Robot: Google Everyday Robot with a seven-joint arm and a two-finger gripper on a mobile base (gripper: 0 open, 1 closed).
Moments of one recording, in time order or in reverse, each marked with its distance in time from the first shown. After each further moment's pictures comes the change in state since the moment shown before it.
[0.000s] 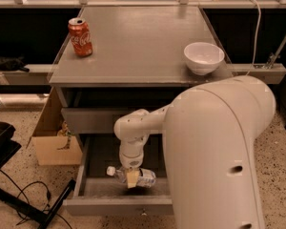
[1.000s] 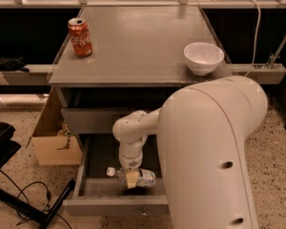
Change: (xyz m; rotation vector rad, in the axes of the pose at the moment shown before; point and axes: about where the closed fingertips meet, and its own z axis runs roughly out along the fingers) arm 0.000 -0.003 0.010 -0.012 0.018 0.011
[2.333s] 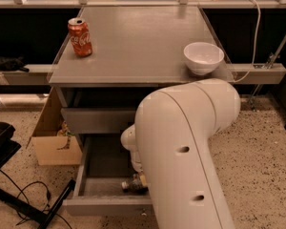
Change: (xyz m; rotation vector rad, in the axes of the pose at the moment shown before) arm 0.077 -0.019 0.055 0.000 0.177 0.026
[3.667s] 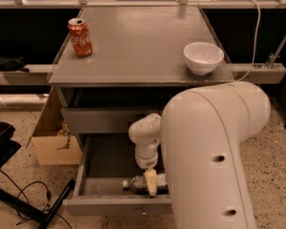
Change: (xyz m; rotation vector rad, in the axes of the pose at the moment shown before) arm 0.000 0.010 -0.027 0.011 -0.095 -0.041
